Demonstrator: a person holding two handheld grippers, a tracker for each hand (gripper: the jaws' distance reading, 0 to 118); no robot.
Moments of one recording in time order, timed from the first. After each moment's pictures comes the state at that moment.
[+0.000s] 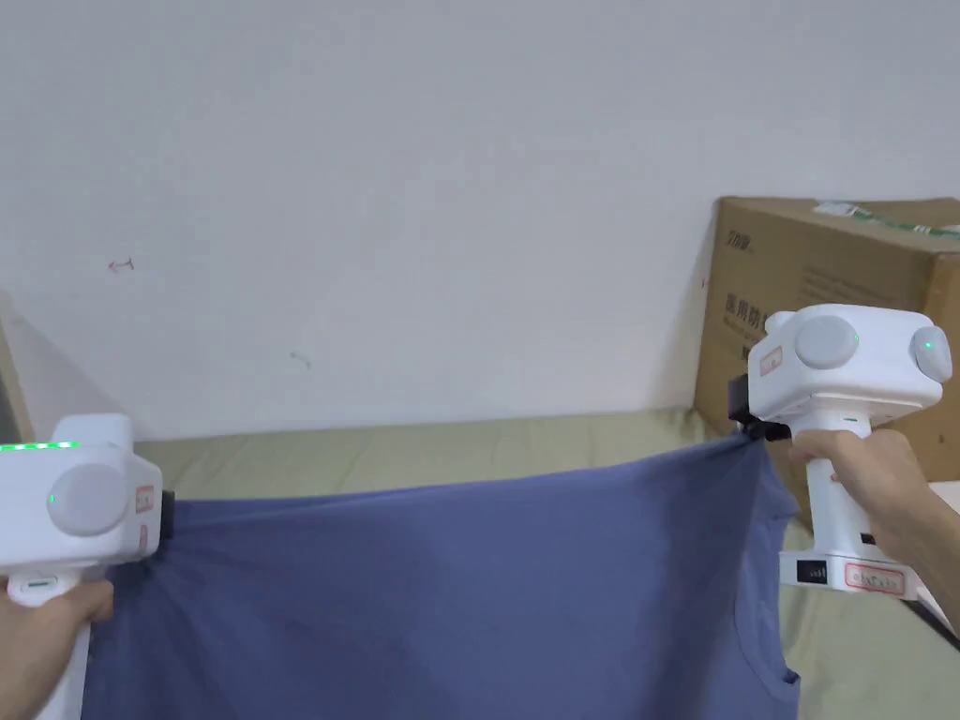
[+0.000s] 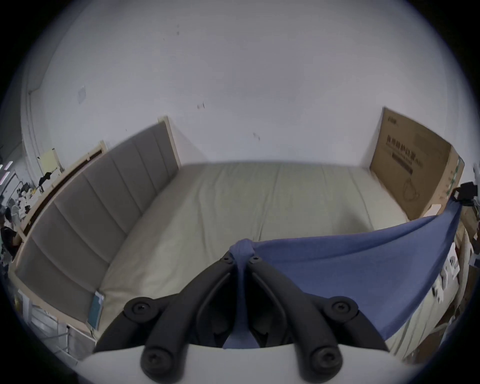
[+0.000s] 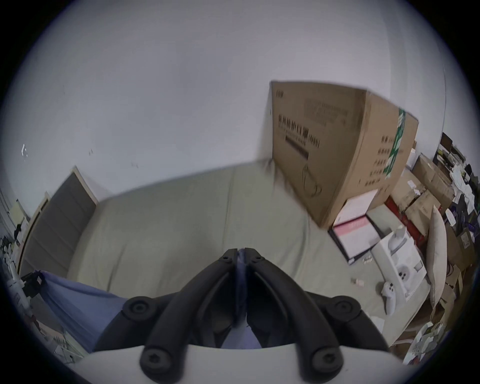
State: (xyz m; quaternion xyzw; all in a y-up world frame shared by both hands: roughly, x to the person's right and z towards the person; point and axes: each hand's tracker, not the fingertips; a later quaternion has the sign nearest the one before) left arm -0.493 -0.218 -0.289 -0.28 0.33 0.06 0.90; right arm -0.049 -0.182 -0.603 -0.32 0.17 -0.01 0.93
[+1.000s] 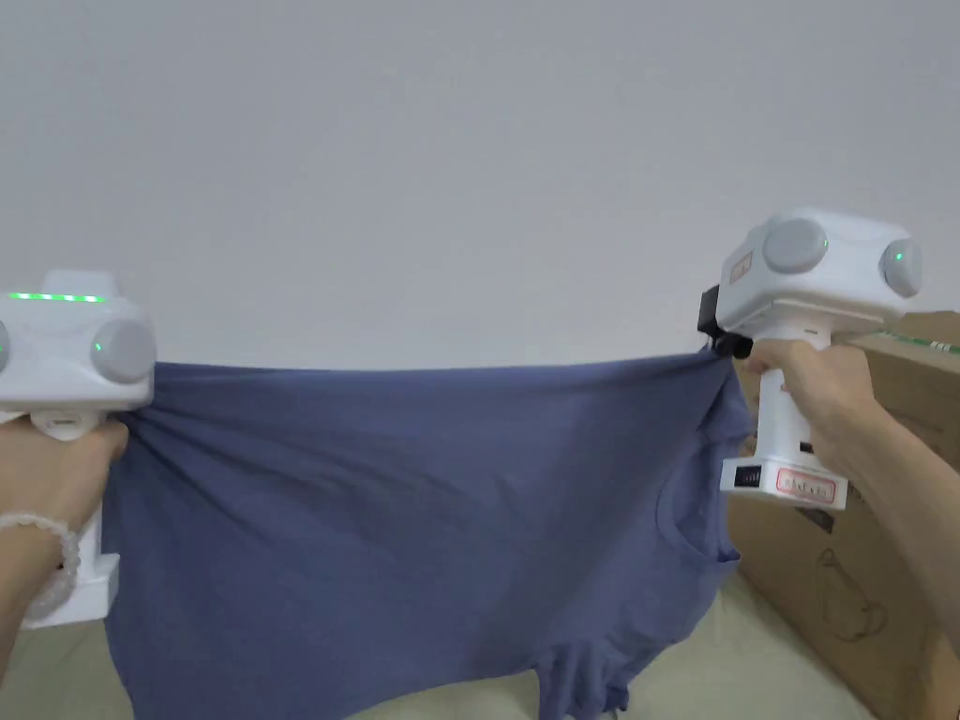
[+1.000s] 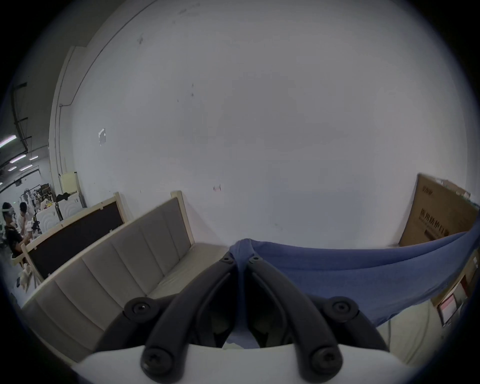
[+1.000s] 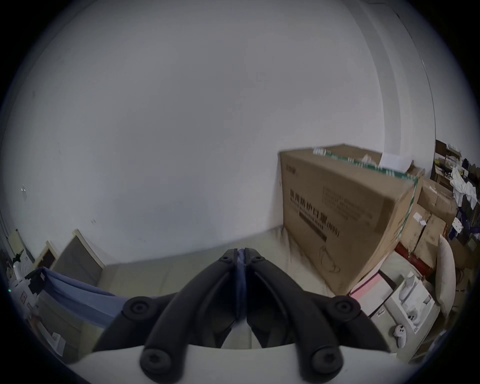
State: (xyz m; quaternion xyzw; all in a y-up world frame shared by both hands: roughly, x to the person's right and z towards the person) left arm -0.598 -0.132 -0.481 -0.15 0.40 0.01 0.90; right arm -0.153 -0.078 -0.728 -0.23 0.15 -0.05 0.96
